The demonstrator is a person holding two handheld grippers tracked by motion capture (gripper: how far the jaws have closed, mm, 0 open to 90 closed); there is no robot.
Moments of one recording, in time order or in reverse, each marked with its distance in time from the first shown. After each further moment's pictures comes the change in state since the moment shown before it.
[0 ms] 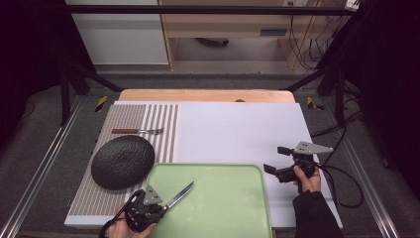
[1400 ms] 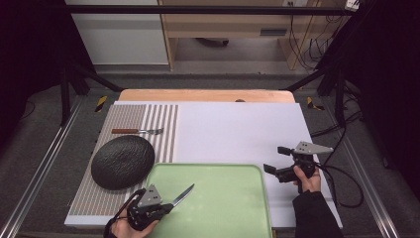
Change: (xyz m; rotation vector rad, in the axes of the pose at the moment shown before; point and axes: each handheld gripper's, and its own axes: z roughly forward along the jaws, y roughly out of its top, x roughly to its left) left arm 0.004 0.001 0.005 -0.207 -0.123 0.091; right arm 0.000 0.000 0.000 0.001 -0.004 -0.001
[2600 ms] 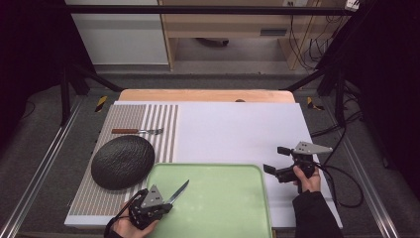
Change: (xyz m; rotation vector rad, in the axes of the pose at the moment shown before) left arm 0.005 -0.006 0.009 0.033 0.041 0.042; right arm 0.000 0.000 0.001 0.003 0.002 0.001
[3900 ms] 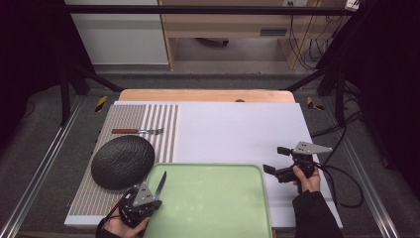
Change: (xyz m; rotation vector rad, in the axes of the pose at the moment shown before) left arm 0.015 -0.013 -0.012 0.028 0.096 -0.032; right arm 0.000 0.000 0.001 0.003 0.000 -0.002
